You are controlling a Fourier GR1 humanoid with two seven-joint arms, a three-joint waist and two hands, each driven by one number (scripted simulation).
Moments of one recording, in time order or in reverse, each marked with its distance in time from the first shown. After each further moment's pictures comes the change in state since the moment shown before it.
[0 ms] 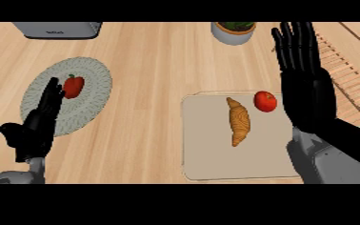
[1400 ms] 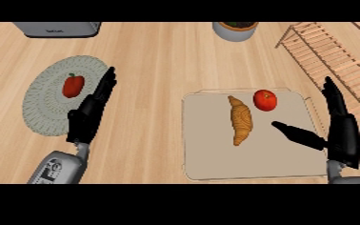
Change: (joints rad) left arm -0.152 -0.133 -0.171 0.001 -0.129 -0.056 0.086; right arm 0.329 -0.155 -0.105 0.222 0.304 -0.282 0.154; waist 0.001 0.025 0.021
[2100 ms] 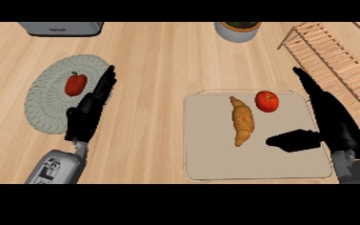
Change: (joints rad) left arm -0.006 -0.001 0.015 -0.009 -0.011 -0.026 0.019; right arm -0.173 -0.249 0.265 -0.320 0.267 0.339 0.825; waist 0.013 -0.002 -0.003
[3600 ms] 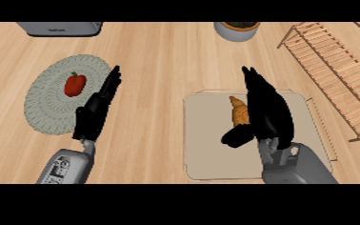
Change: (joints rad) left arm -0.003 -0.098 0.067 0.031 -0.093 -0.051 -0.008; right arm -0.190 0.392 0.115 0.066 0.412 0.273 0.325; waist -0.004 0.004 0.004
